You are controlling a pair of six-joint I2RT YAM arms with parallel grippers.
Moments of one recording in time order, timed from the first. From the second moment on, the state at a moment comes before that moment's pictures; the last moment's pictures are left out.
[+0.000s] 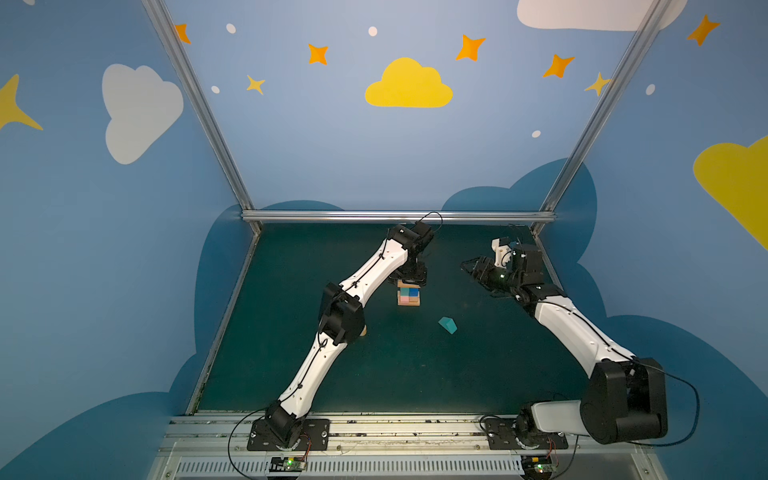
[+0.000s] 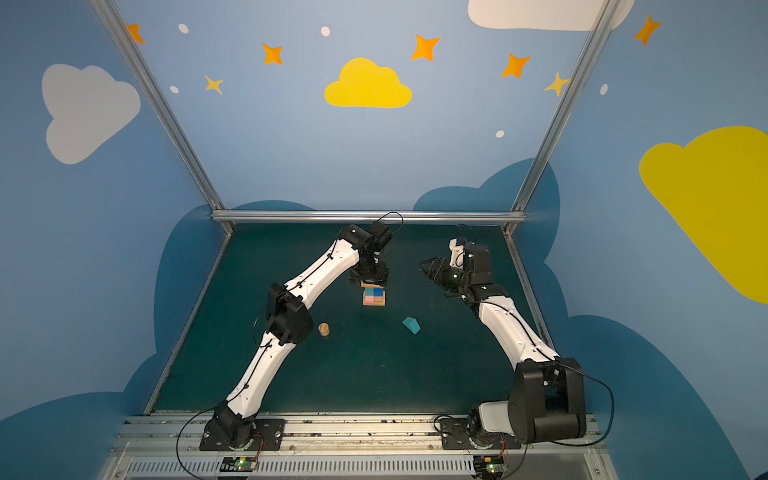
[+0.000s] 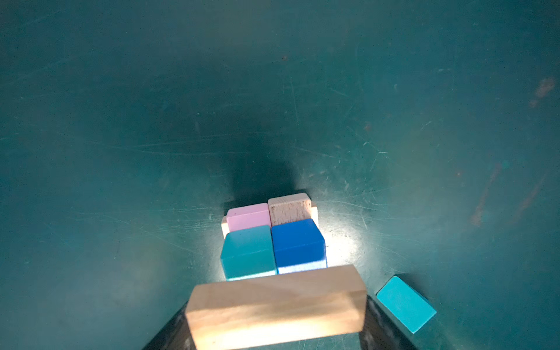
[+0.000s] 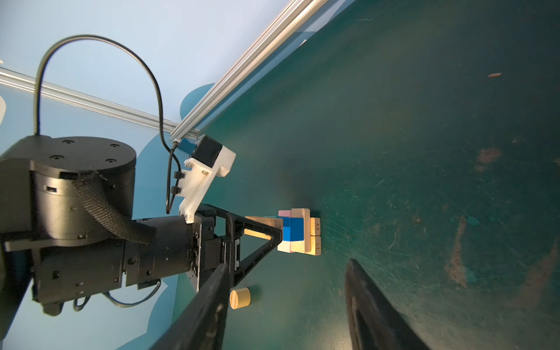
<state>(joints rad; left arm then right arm) -0.64 2.52 2.58 -1.42 0.01 -0.51 0.16 1.36 0.94 -0.15 -0.50 0.68</state>
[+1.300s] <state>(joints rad) -0.65 2.55 2.58 -1.40 -0.01 -0.54 0.16 1.37 0.94 -0.15 -0.51 0.68</state>
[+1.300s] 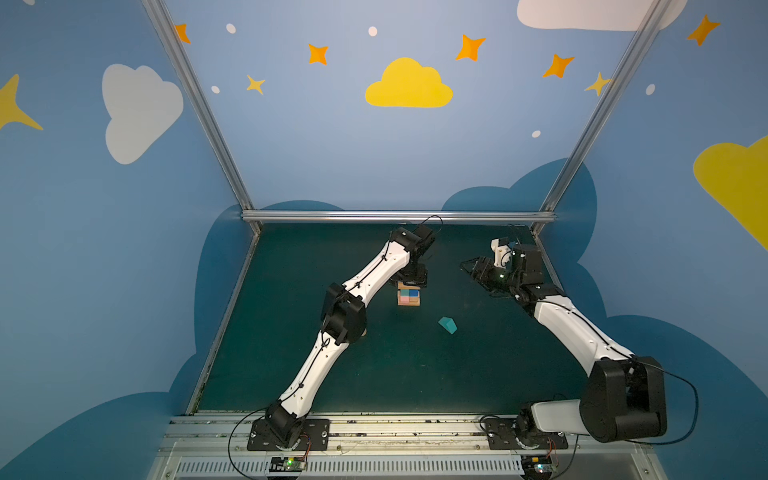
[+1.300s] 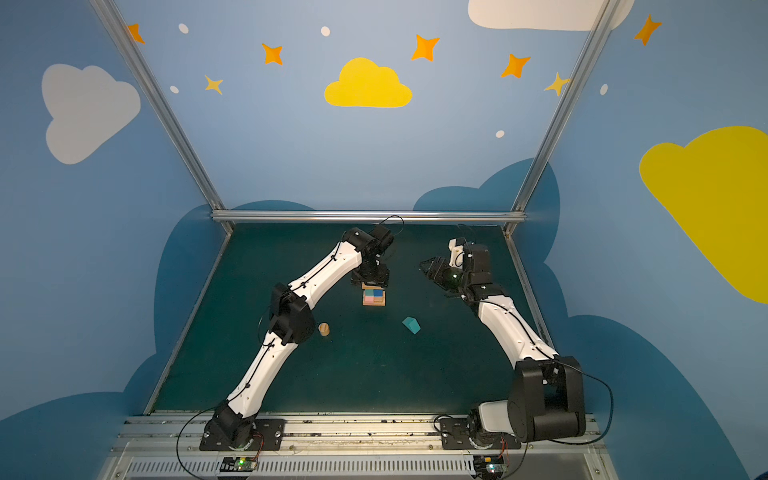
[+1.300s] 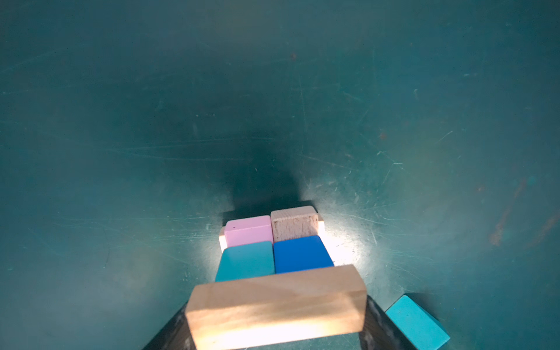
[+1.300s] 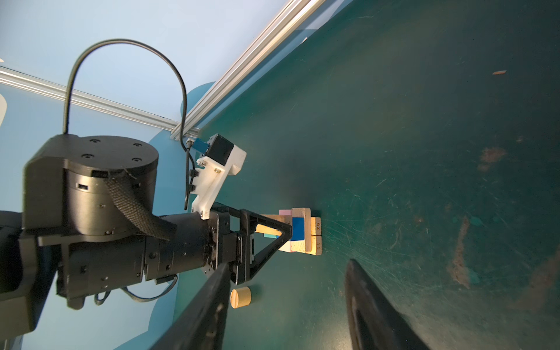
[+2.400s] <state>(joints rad) -0.65 2.55 2.58 -1.40 -0.01 -0.55 0.16 1.37 0.94 -0.15 -0.51 0.68</state>
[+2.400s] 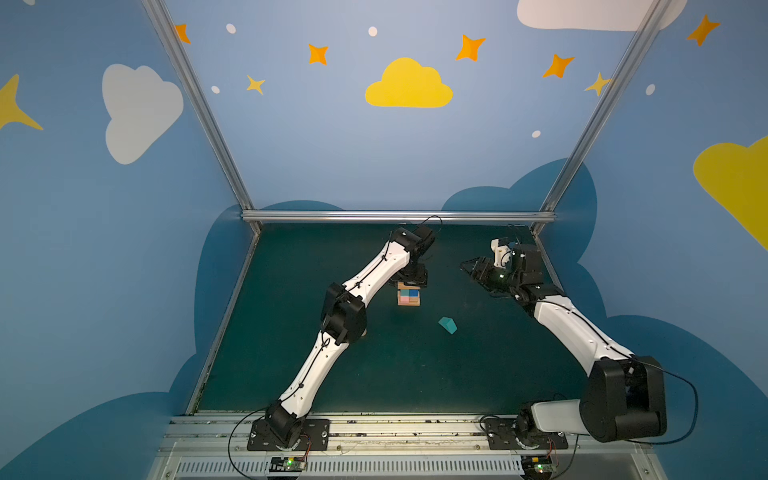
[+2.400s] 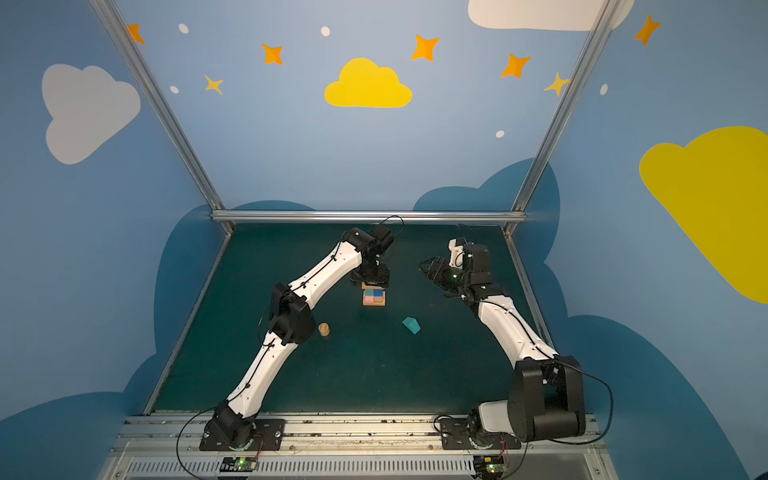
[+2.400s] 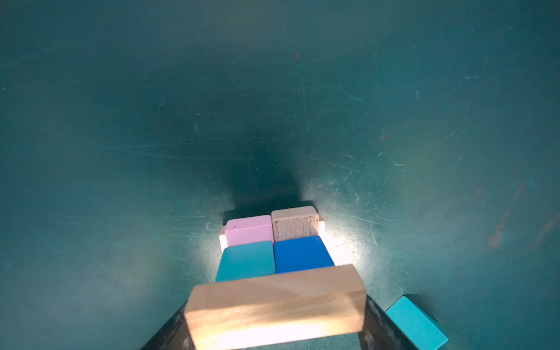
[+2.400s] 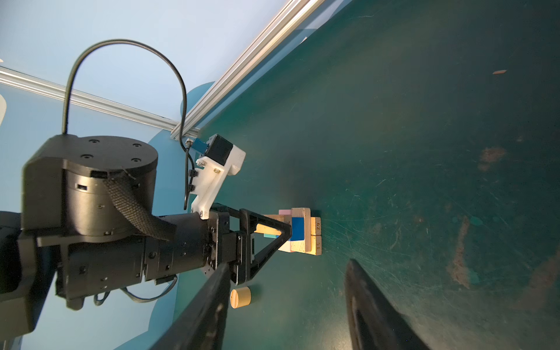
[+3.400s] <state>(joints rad) -0.66 2.55 2.58 -1.41 -0.02 -0.56 0.16 1.37 0.94 -0.14 -0.51 0.68</state>
